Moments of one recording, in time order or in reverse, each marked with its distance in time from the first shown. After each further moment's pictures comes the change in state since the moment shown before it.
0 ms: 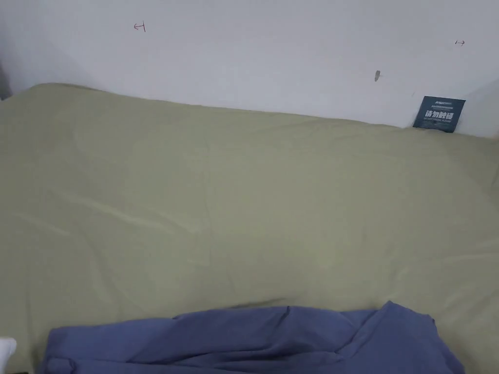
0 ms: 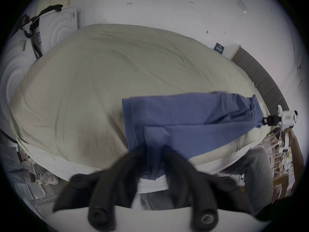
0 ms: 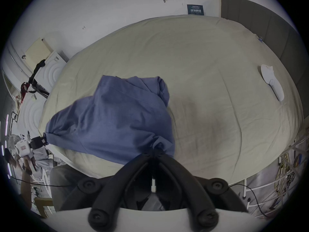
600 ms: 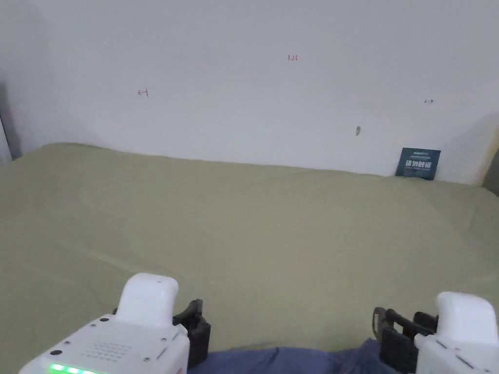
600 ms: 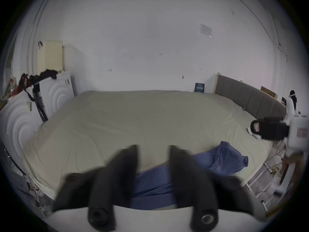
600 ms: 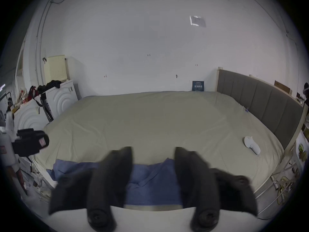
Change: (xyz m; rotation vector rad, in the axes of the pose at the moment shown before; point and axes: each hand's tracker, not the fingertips) left arm 0.223 0.047 0.086 0.528 0.070 -0.184; right arm -0.175 -0.015 0.087 0.650 -0.106 0.162
